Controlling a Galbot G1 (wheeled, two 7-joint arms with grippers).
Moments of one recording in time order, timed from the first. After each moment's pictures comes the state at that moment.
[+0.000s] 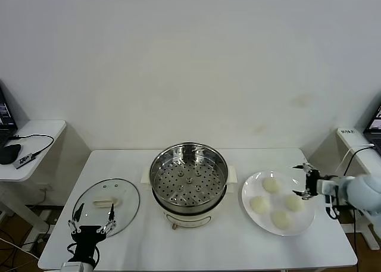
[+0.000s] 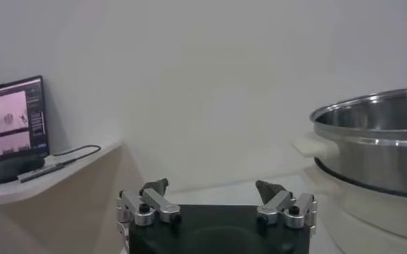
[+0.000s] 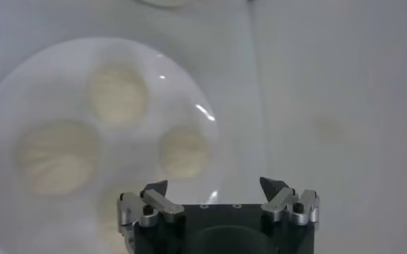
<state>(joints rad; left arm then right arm) 1.74 -1.32 -0.64 -2.10 -0.06 -0.01 -0.16 -0.66 0.45 -0.05 1.54 -0.20 -0.09 -0.81</state>
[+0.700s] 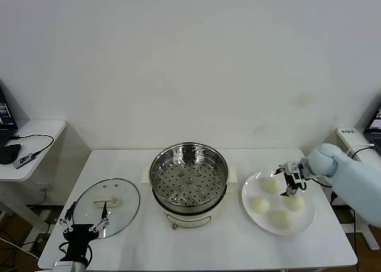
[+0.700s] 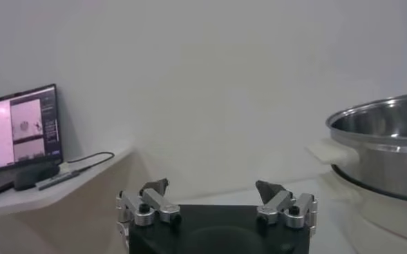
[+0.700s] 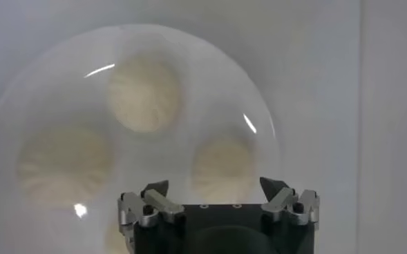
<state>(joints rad) 1.75 -1.30 -0.68 -2.12 -0.09 -0.02 -0.16 -0.12 0.69 -0.65 1.16 -0.20 -0.11 -1.00</state>
